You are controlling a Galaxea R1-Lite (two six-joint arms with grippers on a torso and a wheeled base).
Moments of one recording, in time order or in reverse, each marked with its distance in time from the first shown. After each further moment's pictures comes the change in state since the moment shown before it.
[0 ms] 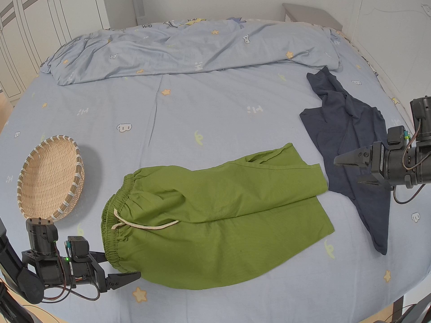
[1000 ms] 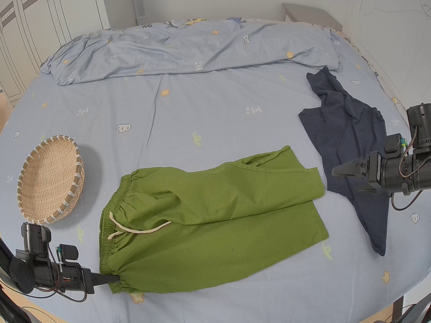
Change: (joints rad) left arm 0.171 -0.058 -0.061 0.394 -0.114 -0.114; right arm -0.003 0.013 0.034 0.002 0.004 -0.024
